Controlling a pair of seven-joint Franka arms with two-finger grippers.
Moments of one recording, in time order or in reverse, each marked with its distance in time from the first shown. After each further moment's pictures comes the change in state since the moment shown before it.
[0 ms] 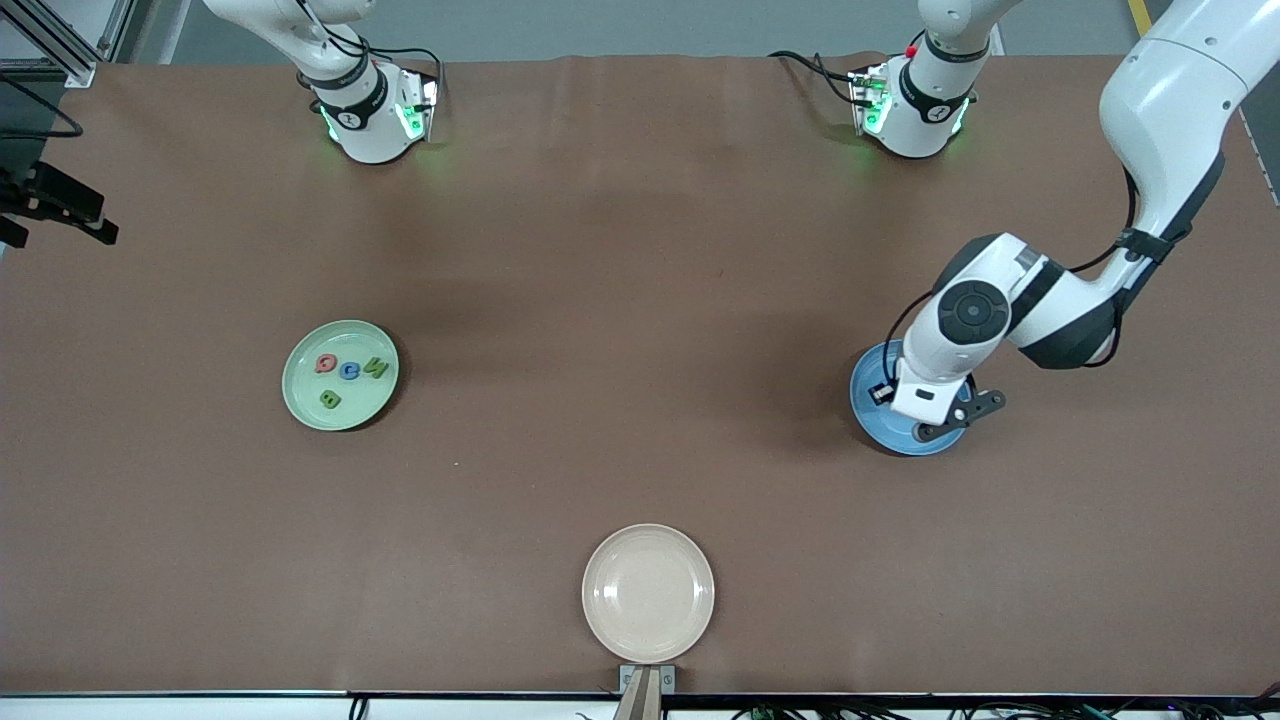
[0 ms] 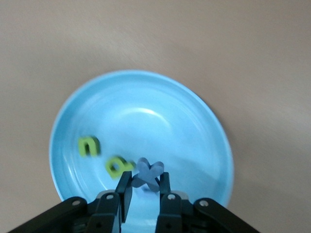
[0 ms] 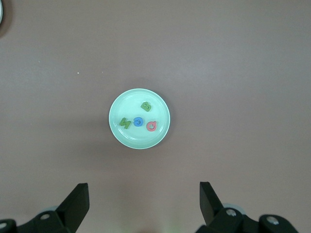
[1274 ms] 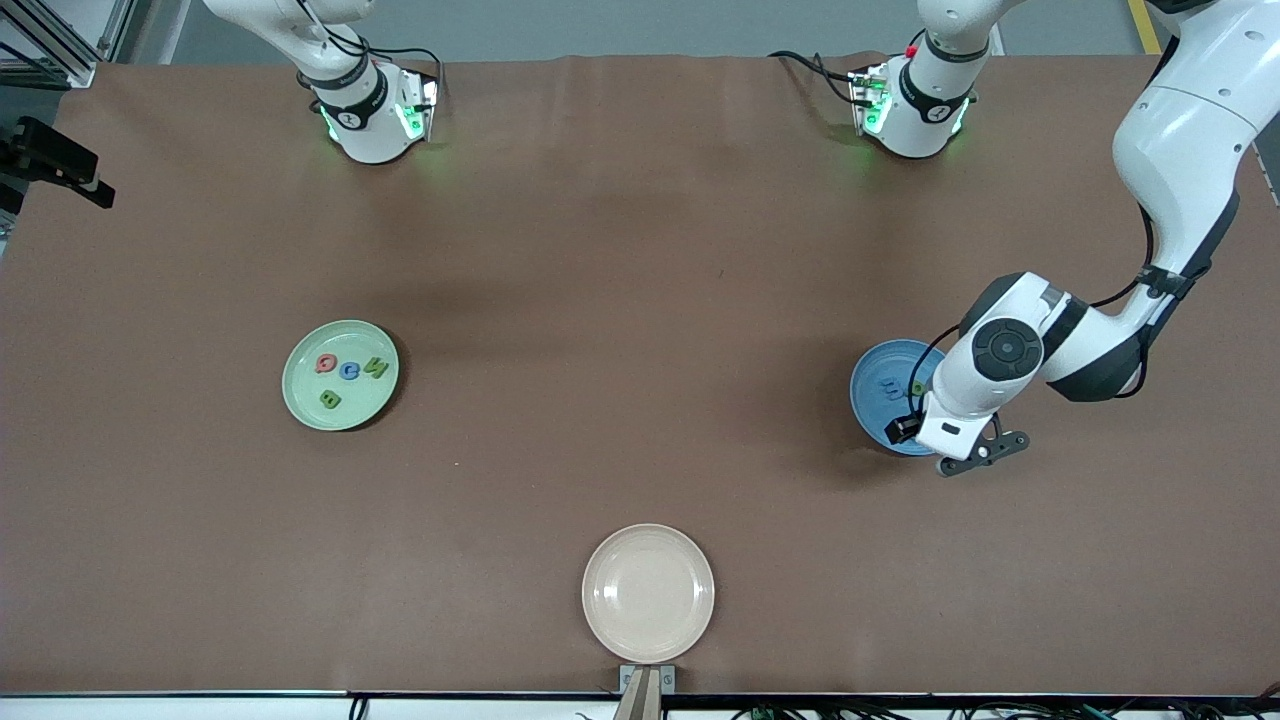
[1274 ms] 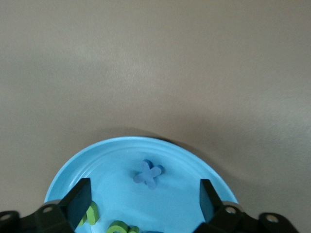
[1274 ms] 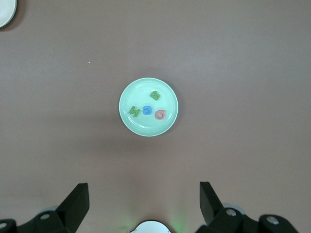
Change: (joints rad) left arm -0.017 0.087 0.056 0.103 0.062 0.059 0.097; right arm 0.007 -0.002 0.017 0.071 0.017 -0.110 0.025
